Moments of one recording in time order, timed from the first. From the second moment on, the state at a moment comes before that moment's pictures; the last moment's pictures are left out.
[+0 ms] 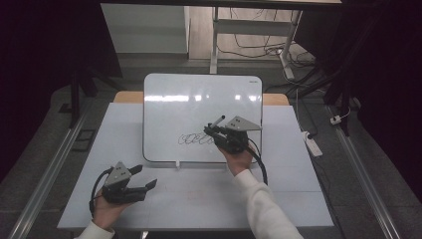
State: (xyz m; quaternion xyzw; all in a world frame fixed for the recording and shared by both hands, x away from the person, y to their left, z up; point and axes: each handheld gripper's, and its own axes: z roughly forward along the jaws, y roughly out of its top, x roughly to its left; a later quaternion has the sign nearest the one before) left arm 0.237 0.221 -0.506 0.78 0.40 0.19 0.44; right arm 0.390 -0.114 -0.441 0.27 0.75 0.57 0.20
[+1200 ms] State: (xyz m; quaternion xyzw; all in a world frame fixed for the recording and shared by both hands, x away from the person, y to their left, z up) left arm 0.237 0.227 -0.508 0.78 0.40 0.20 0.45; right arm 0.408 -0.039 -0.476 0.24 0.79 0.54 0.17
